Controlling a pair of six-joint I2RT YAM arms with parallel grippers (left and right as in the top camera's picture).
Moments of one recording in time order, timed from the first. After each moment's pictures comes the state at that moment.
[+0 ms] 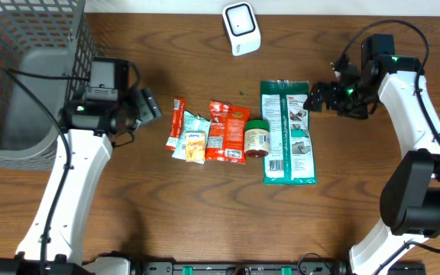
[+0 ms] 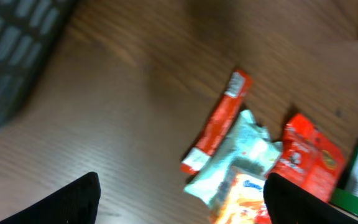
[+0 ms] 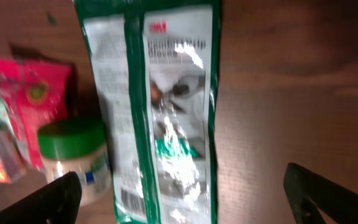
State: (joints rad) left arm -0.08 1.43 1.24 -0.89 -0.01 -0.54; right arm -0.06 1.90 1.54 -1.04 -0.37 0.04
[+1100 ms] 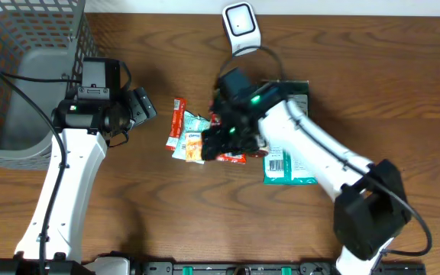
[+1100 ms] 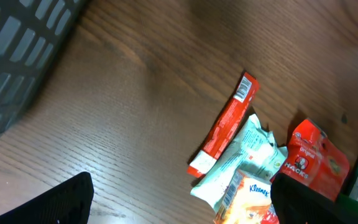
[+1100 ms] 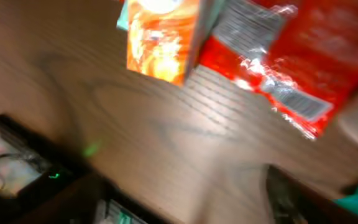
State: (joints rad) left arm -0.05 1.43 1.24 -0.90 -0.01 -0.53; right arm 0.69 1.90 1.54 -1.02 -0.37 0.42
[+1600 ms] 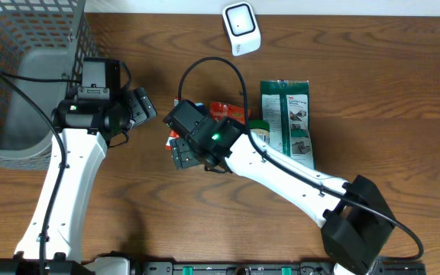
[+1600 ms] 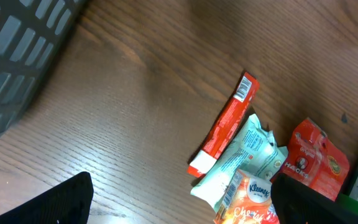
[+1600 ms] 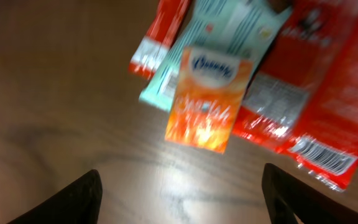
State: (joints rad) left arm -0.05 1.43 1.24 -0.90 -0.01 -0.53; right arm 0.92 1.90 1.54 -0.80 0.06 0.65
